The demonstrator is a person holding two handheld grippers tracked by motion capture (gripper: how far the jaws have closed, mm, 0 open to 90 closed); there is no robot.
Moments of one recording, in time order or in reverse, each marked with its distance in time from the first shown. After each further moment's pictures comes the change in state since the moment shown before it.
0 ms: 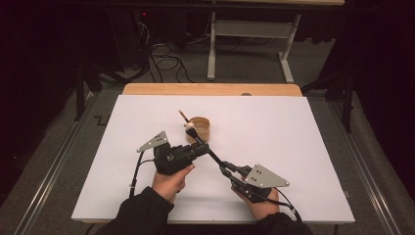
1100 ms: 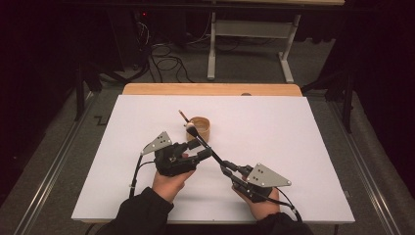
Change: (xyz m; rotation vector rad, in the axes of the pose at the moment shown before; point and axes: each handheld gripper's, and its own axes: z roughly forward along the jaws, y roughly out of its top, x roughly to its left) left arm -0.009 0.002 0.001 0.030 0.093 0.092; right arm -0.001 0.001 -0.002 -0.014 -0.004 0.023
